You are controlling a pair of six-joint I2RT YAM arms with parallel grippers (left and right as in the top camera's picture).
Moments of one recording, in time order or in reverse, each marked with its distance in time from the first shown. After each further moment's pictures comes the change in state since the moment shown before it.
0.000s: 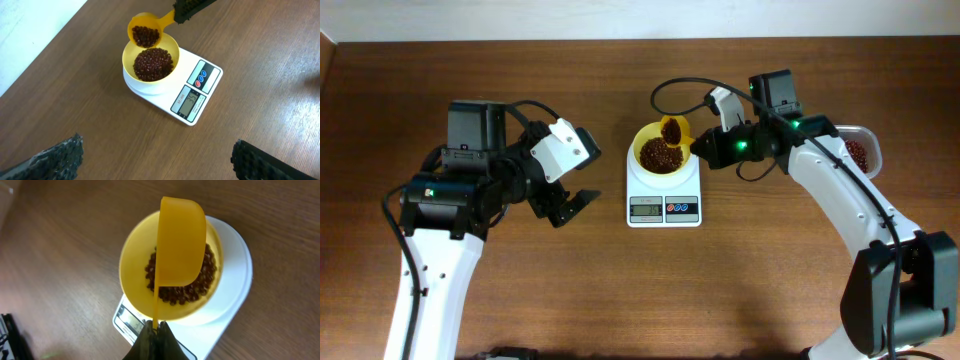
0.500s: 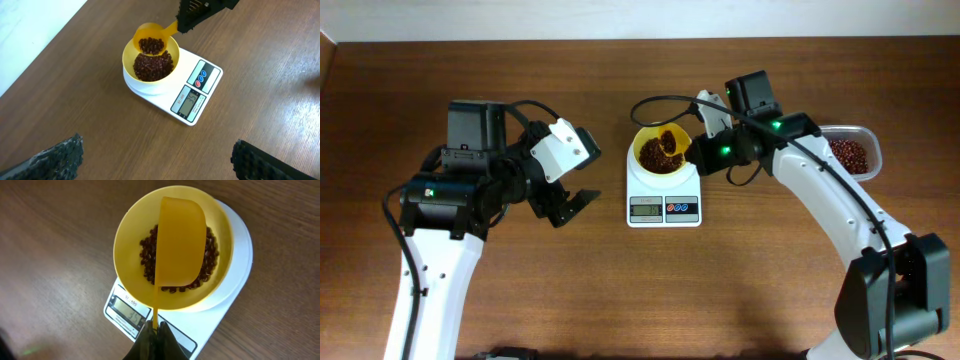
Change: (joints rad) left arm 0.000 0.000 0.000 0.000 0.000 0.000; right arm 0.087 0.000 0.052 -0.107 0.164 0.011
